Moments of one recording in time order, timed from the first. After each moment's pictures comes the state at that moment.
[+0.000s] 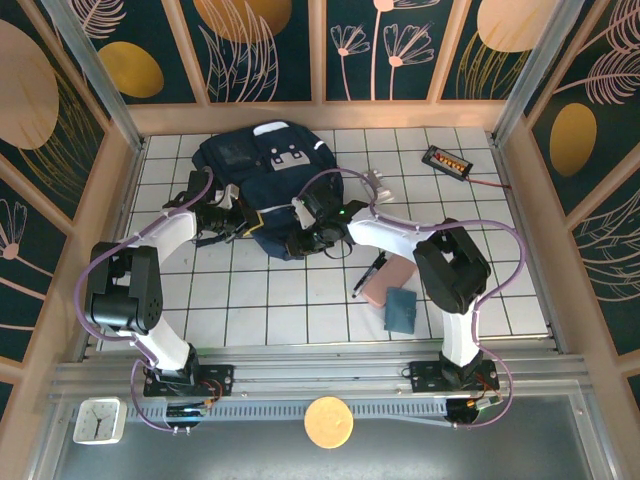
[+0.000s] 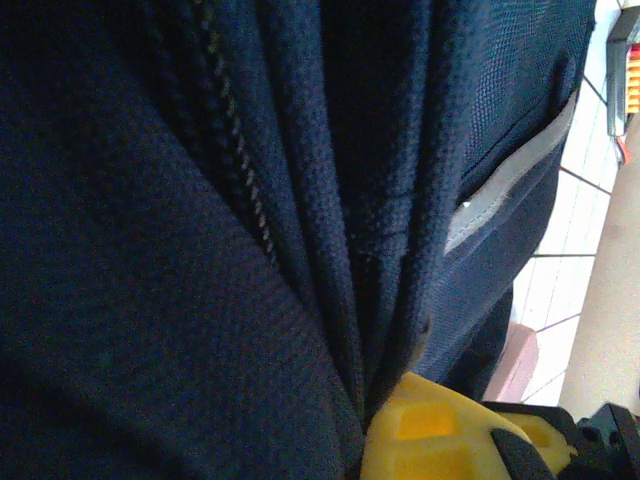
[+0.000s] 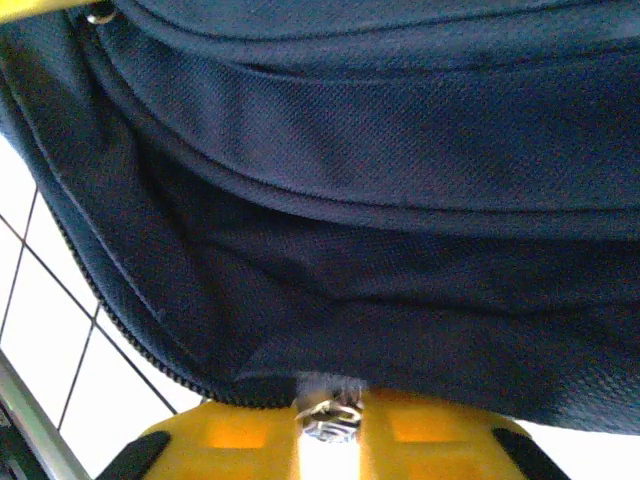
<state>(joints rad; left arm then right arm) -0.13 1.66 1.03 -0.40 0.62 -0.64 0.80 1.93 1.37 -0.43 -0.35 0.39</state>
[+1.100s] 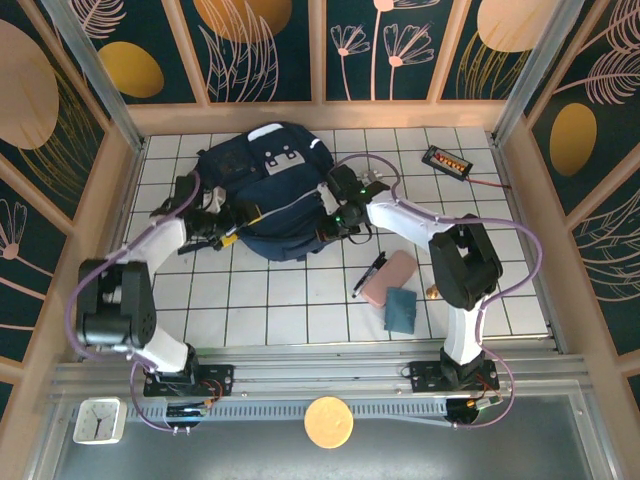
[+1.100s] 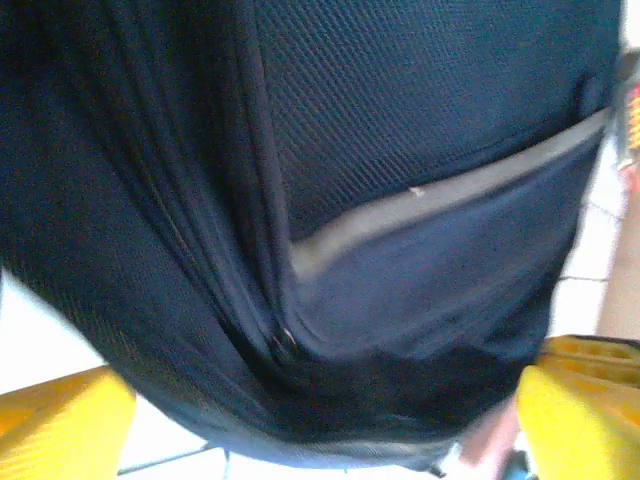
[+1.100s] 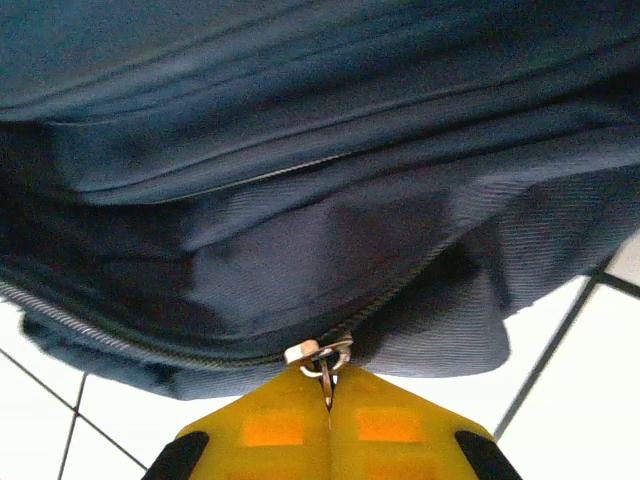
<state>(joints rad) -0.08 1.49 0.88 -0.36 0.59 -0.70 0.67 1.90 1.43 -0.66 -0.29 0.30</state>
